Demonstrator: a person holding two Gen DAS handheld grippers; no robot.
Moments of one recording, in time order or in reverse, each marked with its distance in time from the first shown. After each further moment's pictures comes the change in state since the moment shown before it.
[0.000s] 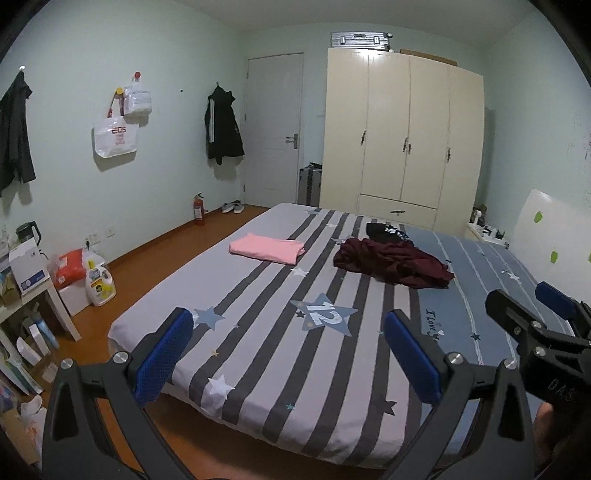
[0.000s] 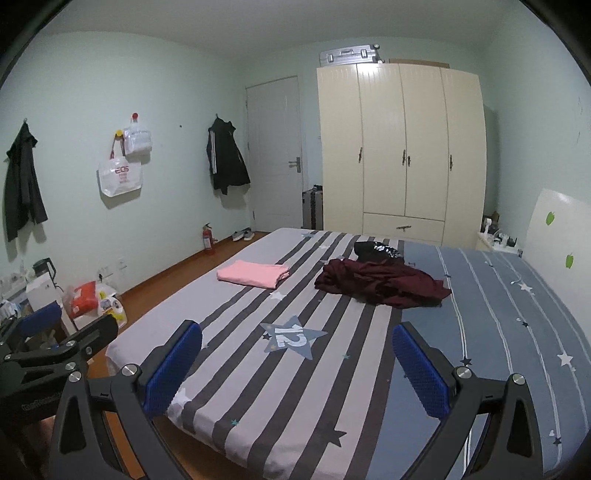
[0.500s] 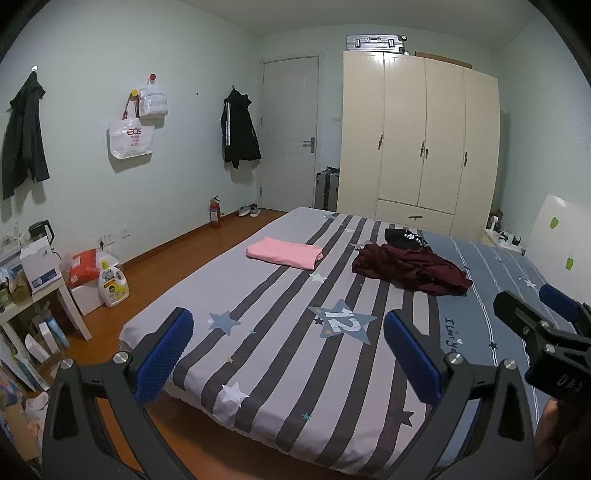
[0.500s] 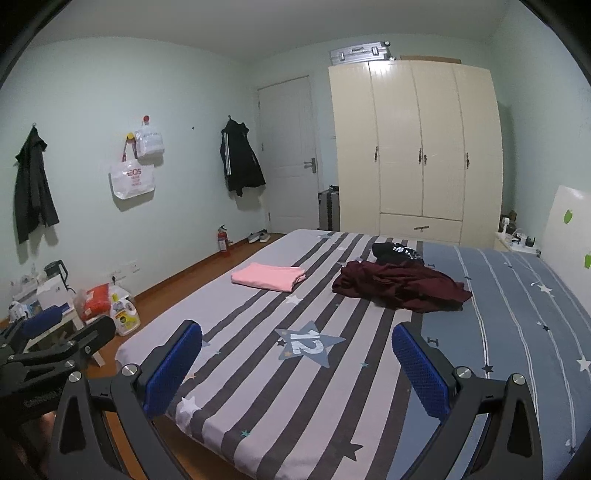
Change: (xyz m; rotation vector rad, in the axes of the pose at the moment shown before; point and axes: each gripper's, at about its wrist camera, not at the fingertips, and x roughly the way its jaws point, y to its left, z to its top) left arm 0.013 0.011 -0.002 -0.018 -0.021 0.060; right arm 0.028 0.006 0.001 0.000 -0.001 0.067
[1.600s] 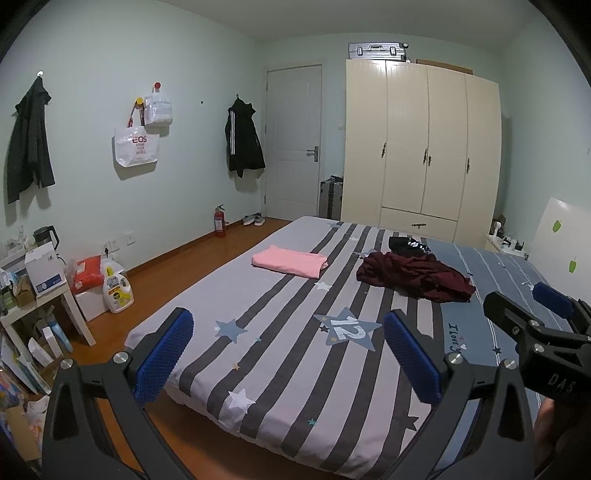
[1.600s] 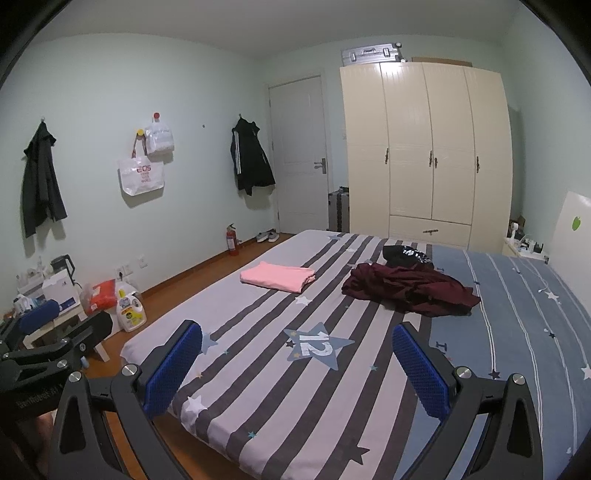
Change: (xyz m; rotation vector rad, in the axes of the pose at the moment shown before) left arm -0.010 0.007 0.000 0.001 -0.044 0.011; right arm 0.006 0.016 0.003 -0.022 -0.009 0.028
